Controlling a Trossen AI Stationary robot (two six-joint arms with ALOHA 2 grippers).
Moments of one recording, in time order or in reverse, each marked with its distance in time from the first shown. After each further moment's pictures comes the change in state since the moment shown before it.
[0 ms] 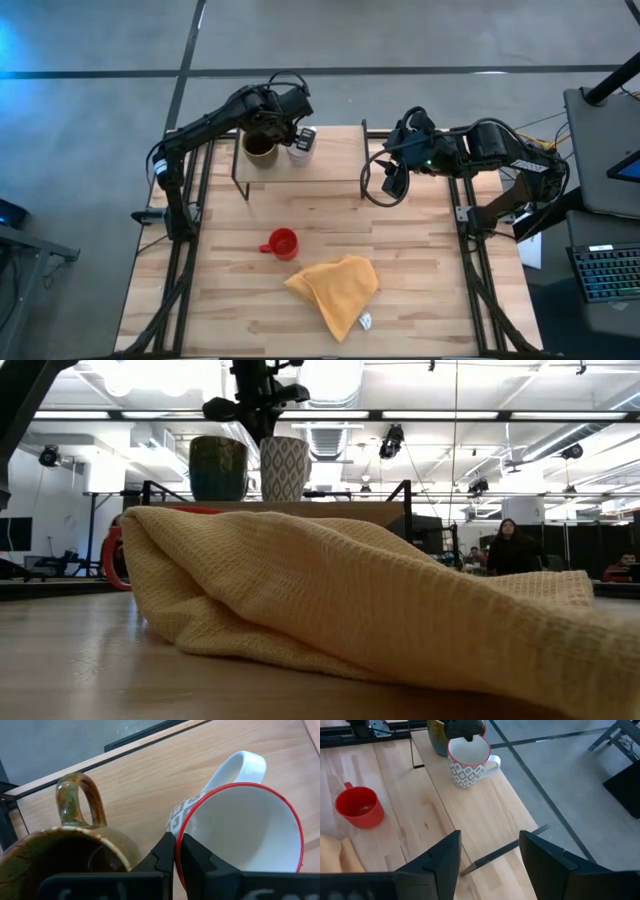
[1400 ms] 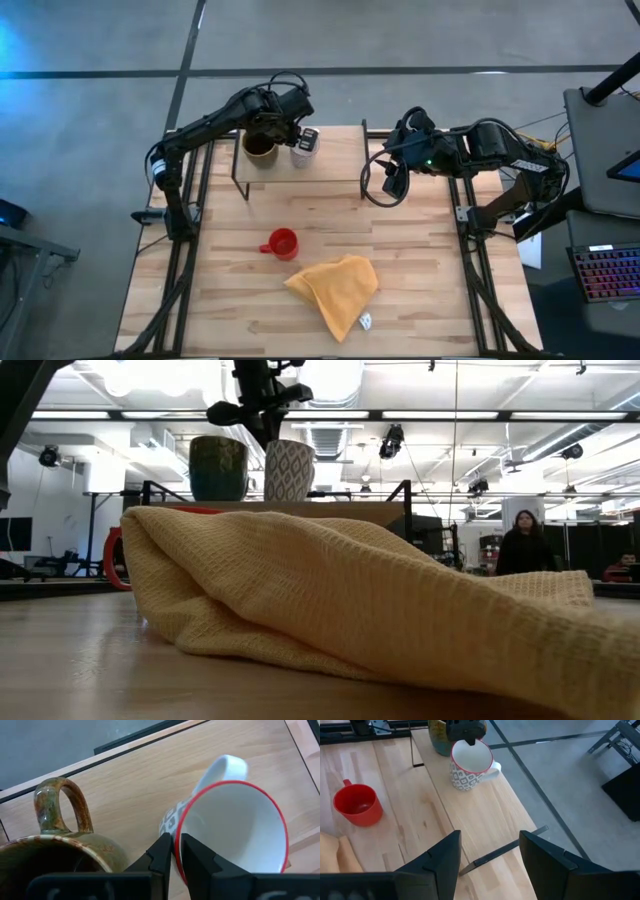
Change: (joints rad) left arm -0.001 -0.015 -0.043 0.073 0.025 0.007; right arm 0.000 -0.001 0.000 0.000 0.000 -0.023
